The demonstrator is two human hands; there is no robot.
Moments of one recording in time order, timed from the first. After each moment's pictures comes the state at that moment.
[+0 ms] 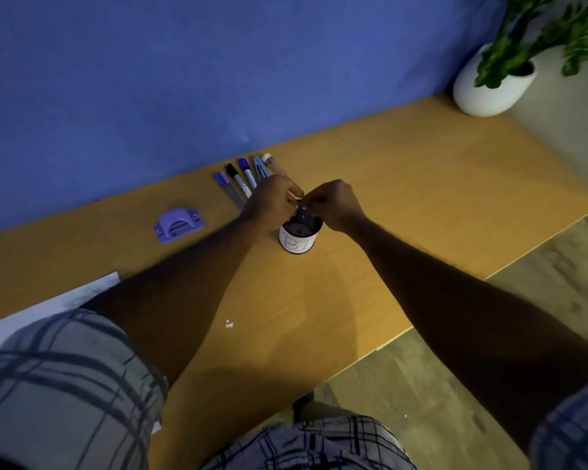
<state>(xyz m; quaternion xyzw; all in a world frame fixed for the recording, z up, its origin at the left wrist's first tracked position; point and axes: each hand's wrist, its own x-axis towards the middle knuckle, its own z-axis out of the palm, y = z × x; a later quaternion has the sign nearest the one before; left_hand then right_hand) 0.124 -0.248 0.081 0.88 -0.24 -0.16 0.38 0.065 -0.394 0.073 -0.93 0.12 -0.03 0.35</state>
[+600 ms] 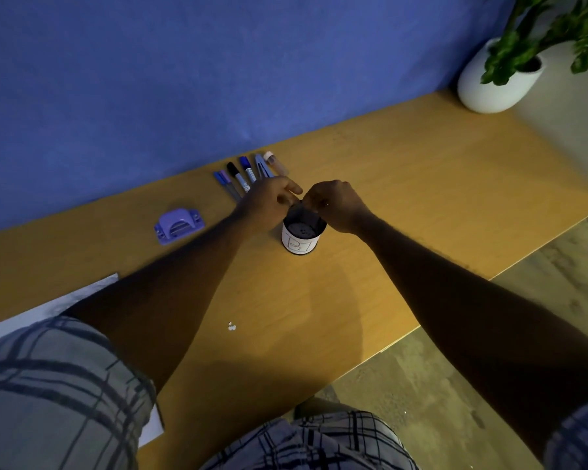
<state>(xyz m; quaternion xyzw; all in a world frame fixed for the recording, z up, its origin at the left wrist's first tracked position) 0.139 -0.230 0.072 0.86 -0.29 -0.18 0.39 0.071 -0.398 0.083 -0.96 0.04 0.04 0.27</state>
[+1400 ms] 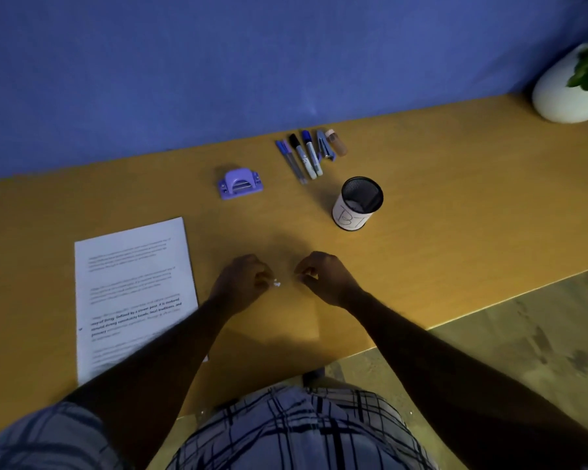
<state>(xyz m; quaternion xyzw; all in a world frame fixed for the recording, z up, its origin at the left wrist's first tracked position) 0.000 -0.042 -0.031 0.91 -0.23 -0.18 0.29 -0.043 -0.261 -0.007 -0.93 -0.05 0.12 0.34</state>
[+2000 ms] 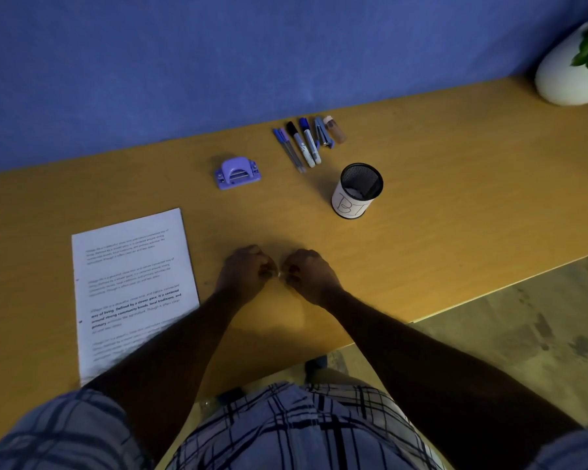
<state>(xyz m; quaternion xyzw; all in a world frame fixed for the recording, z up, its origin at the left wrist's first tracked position) -0.005 -0.051 -0.036 0.92 -0.24 -0.15 0.26 -0.053 -0.228 -0.024 -0.95 -0.04 0.10 0.30</state>
